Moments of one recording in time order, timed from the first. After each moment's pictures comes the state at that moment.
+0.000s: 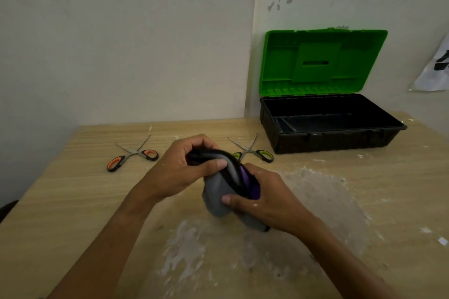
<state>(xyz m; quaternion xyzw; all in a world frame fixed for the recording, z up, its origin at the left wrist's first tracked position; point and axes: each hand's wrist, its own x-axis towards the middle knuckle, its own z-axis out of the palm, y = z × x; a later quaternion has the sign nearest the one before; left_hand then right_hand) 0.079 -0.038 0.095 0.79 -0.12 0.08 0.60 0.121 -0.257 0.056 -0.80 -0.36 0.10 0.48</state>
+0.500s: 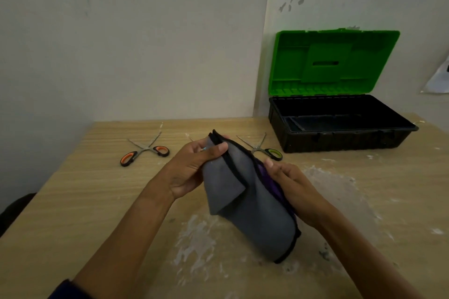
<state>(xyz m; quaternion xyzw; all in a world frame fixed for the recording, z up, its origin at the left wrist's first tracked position) 0.081 -0.040 0.085 0.55 0.03 -0.04 0.83 0.126 -0.272 0.062 -0.71 -0.26 0.21 0.61</state>
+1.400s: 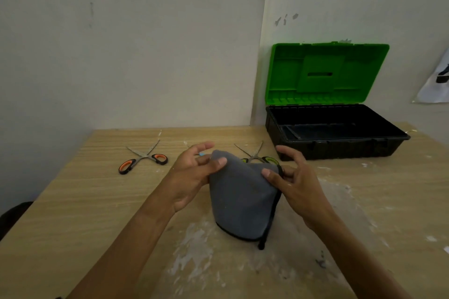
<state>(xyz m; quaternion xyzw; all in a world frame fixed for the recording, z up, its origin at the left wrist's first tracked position) 0.077 -0.046 0.080 0.60 0.09 0.05 0.79 0.131 -0.279 0.067 -0.77 -0.17 0.04 0.62</state>
